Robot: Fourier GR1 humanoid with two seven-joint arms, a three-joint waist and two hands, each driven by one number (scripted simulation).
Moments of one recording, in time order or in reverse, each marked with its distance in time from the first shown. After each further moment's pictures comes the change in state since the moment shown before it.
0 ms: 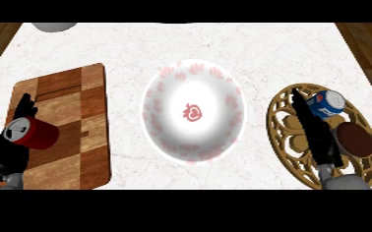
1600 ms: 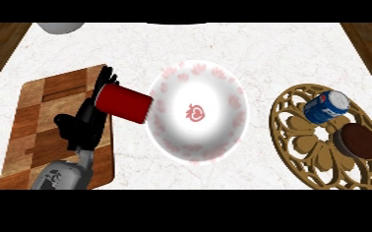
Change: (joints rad) left arm -0.170 -0.241 -0.230 -0.235 -0.057 -0.039 0.208; right arm 0.258 -0.568 -0.499 -0.107 -0.275 0.655 -0.502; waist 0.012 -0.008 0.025
